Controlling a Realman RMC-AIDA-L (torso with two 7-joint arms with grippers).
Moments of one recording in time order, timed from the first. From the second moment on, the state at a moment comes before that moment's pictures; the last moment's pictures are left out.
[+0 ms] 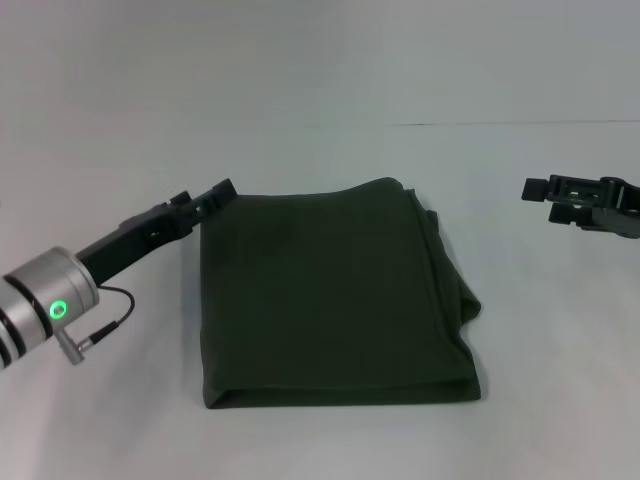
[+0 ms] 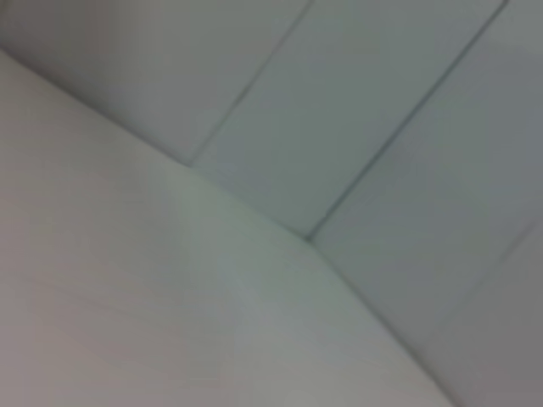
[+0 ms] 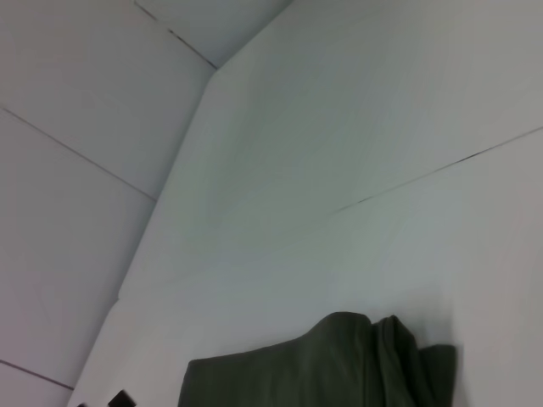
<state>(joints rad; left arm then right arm) -0.56 -2.16 0.42 0.37 1.76 1.16 -1.51 0.62 1.94 -0.51 -0.57 -2.13 -1.39 2.22</state>
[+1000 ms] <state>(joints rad) -0.65 -2.16 0.58 0.38 1.77 0.84 -1.49 0.60 1.95 -0.50 -0.57 -2.12 -1.39 2.21</state>
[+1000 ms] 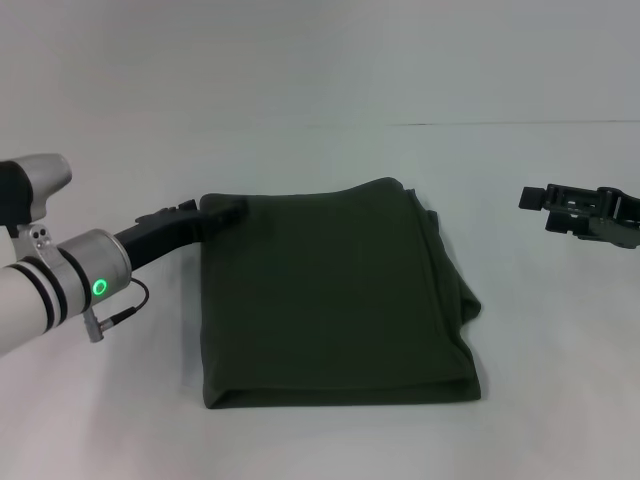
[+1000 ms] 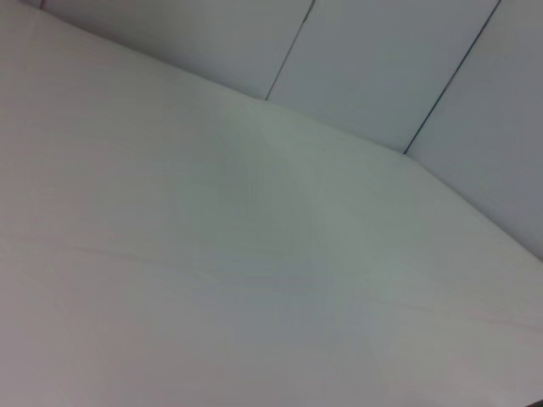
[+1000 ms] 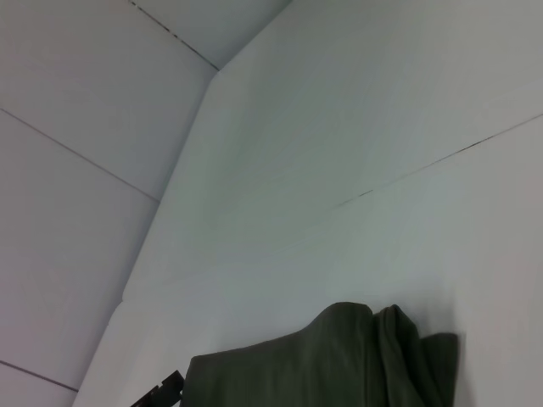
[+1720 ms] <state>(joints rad) -0.67 -2.17 0.64 0.37 1.77 0.82 -1.49 0.60 1.96 -0.50 -0.56 -2.12 -1.38 2.20</state>
